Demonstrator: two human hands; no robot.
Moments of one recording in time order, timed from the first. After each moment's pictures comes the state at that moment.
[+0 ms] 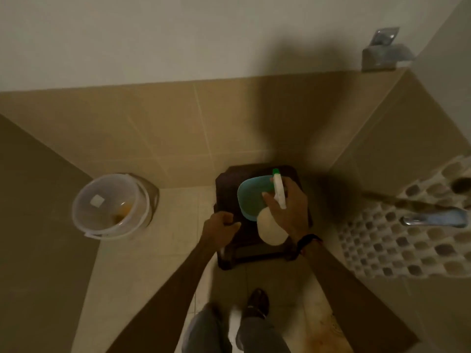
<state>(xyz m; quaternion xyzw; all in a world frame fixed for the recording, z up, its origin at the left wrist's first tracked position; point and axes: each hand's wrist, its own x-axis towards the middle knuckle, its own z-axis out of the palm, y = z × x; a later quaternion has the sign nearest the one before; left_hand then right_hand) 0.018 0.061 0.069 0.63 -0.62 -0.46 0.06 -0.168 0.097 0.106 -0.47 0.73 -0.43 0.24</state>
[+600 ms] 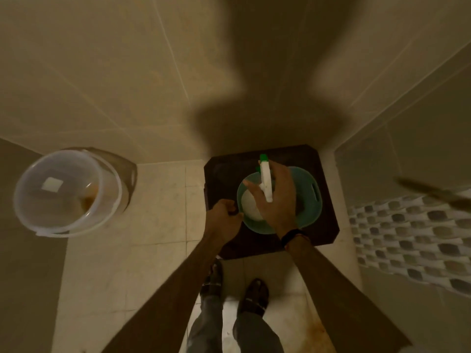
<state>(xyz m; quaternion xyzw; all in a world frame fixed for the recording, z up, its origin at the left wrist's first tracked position) -0.028 -0.051 -0.095 0.65 -0.59 -0.49 0.01 -0.167 -0.034 -0.061 -0.45 0.74 -0.43 0.25</state>
